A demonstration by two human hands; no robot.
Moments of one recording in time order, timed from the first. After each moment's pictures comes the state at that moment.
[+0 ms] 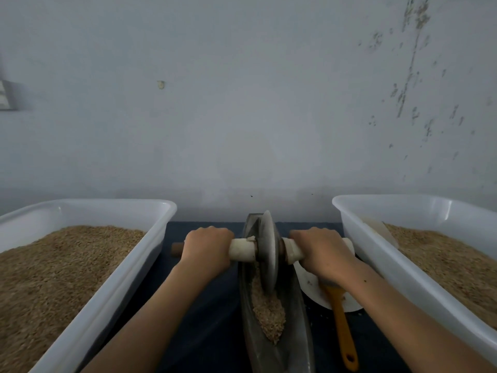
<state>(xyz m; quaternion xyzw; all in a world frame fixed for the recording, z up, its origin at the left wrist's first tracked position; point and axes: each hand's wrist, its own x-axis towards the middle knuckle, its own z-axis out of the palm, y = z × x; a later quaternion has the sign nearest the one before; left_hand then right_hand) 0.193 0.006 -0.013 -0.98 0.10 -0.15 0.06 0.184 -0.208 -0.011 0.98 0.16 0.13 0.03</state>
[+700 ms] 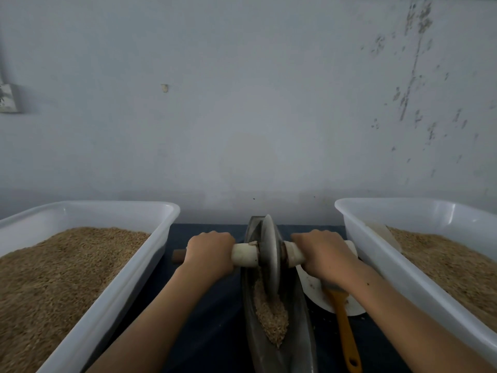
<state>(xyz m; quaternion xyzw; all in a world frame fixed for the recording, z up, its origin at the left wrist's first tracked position) 0.192 0.005 -0.011 -0.99 0.09 -0.10 0.06 0.181 -0.205 -0.006 0.98 0.16 0.12 0.05</state>
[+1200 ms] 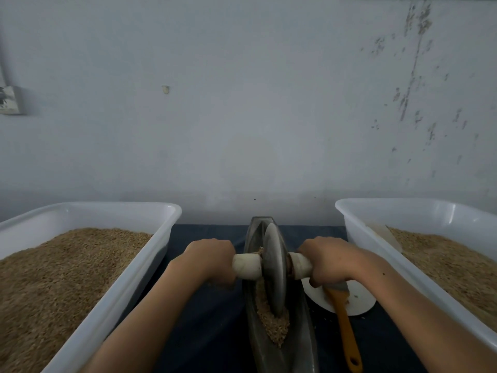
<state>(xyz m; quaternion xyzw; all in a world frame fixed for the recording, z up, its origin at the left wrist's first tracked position) 0.188 0.012 -0.004 -0.99 0.11 0.04 0.04 0.181 -0.213 0.006 0.98 0.18 -0.06 0.05</state>
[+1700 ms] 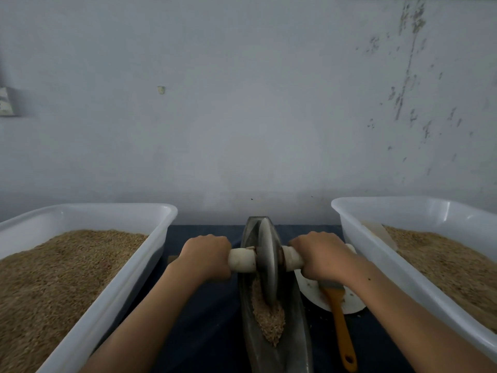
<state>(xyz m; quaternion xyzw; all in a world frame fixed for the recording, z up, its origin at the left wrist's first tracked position) 0.189 0.010 -0.006 -0.99 0.11 -0.03 0.04 0.181 -0.210 -0.002 0.98 0.17 0.07 0.07</state>
